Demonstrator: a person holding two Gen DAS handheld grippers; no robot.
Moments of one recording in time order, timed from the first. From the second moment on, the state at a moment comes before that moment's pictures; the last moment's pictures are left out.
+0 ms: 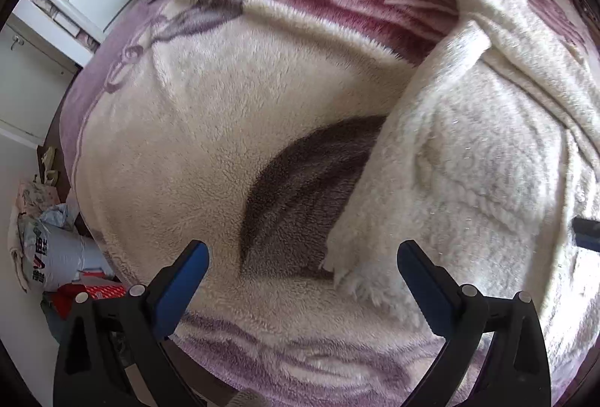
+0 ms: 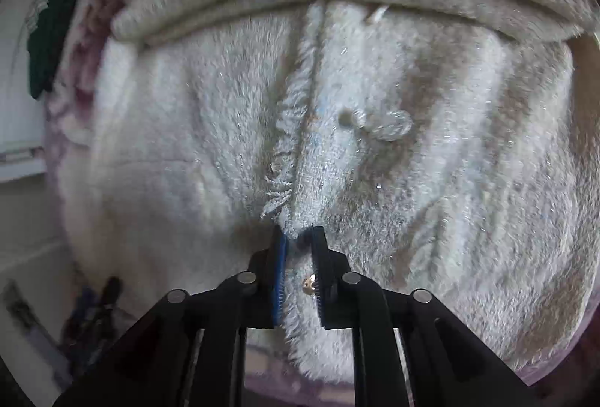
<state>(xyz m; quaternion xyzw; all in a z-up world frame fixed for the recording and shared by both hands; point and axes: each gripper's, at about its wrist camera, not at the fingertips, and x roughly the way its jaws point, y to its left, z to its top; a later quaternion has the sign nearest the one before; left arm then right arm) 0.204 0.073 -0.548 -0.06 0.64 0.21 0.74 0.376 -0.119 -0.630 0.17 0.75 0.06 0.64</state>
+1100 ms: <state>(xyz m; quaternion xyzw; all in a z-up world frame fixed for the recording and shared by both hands) 0.225 -0.373 -0.614 0.05 0.71 -0.04 0.70 0.399 -0.609 -0.595 0.35 0.67 0.07 0.65</state>
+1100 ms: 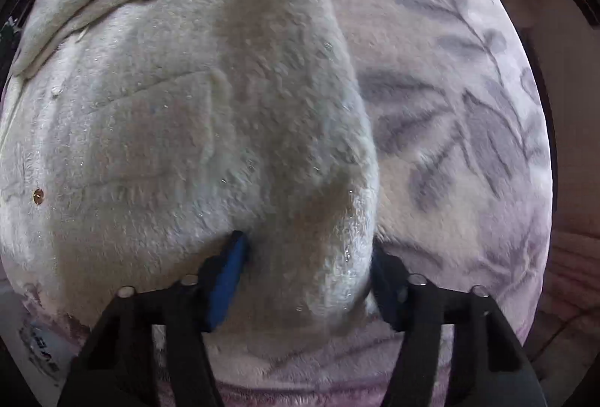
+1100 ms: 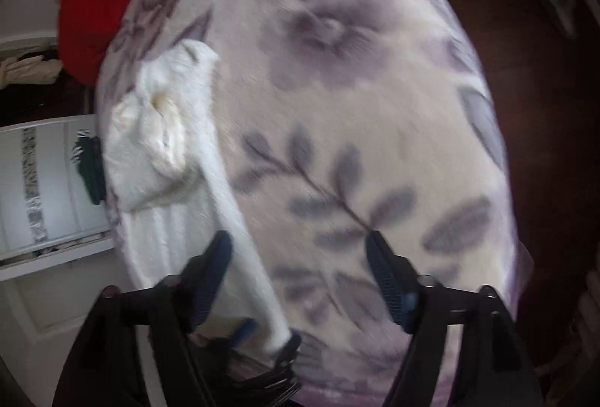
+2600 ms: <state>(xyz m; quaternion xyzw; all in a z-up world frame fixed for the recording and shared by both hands) 0.194 0.057 -0.447 -0.25 0.57 0.10 0.78 0.677 -0.056 -0.516 0.08 0.75 0.09 0.65</state>
